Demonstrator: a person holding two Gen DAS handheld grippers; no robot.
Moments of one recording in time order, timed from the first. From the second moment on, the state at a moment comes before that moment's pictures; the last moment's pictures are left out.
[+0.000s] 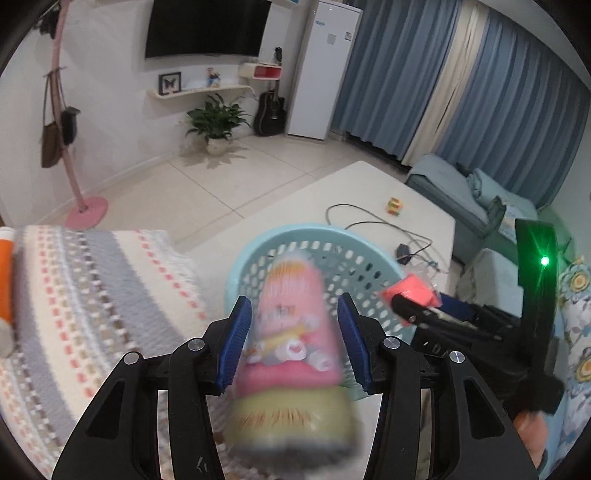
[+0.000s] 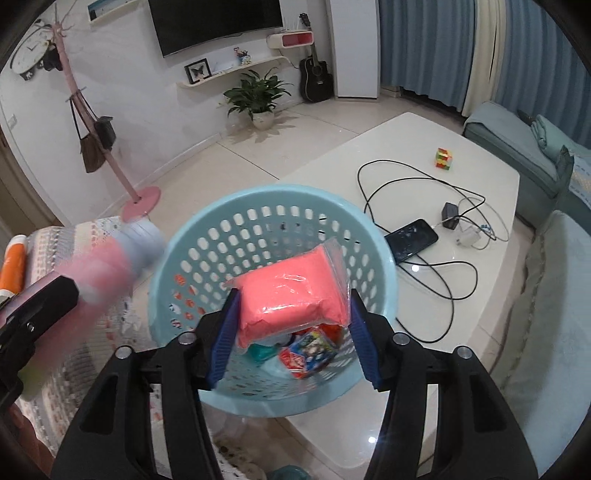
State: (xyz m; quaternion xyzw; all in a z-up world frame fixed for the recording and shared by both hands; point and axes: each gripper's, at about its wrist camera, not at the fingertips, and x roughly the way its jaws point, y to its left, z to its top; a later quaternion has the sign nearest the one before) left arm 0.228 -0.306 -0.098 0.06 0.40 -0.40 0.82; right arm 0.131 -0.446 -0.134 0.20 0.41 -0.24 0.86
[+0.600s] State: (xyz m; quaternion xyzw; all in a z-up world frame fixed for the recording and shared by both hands) left arm 0.195 -0.248 -0.059 0.02 0.36 -0.39 0.85; right arm 0.112 -0.429 -0.083 0.20 0.36 -0.21 0.88
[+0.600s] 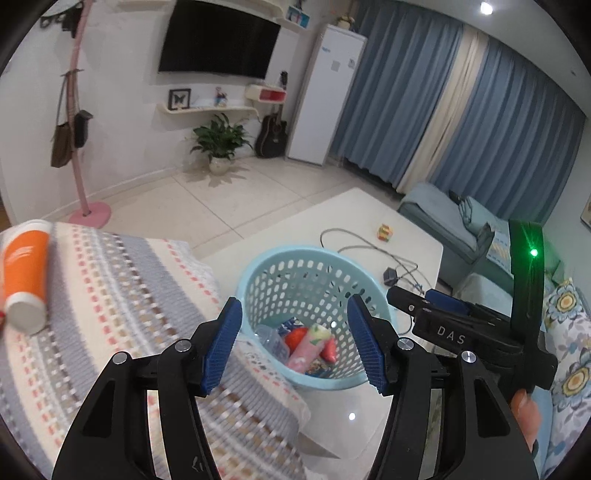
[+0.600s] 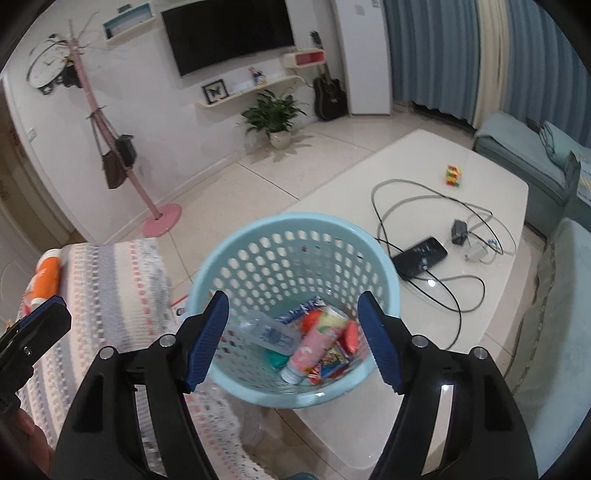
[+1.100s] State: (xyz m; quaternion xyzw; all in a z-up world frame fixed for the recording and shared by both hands) left arm 0.166 -0.103 -0.001 -0.02 0.29 -0.23 0.93; right arm 0.147 -0.305 -0.028 0.13 0.33 -0.10 0.93
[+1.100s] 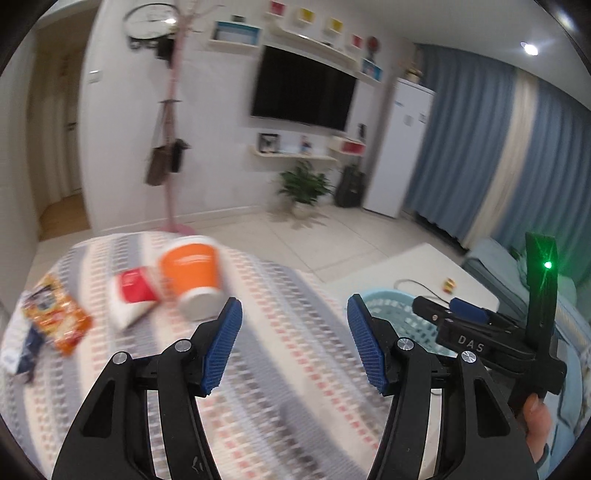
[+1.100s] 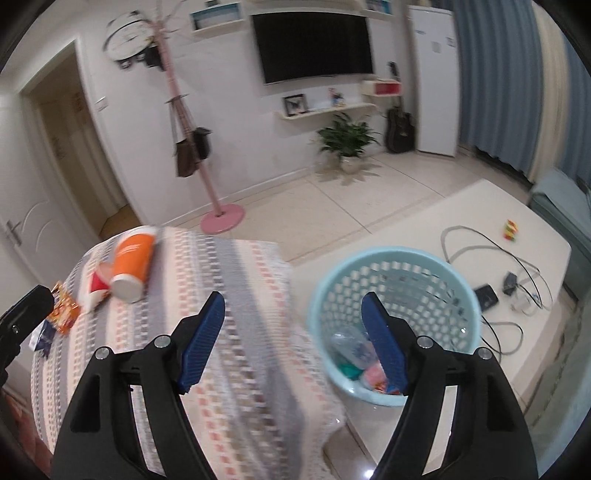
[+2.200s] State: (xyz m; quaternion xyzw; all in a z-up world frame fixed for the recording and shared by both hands) left arm 0.249 0.201 -0.075 -0.11 0.37 -0.02 0.92; right arm 0.325 -0.129 -0.071 0.07 0.36 0.04 0.93
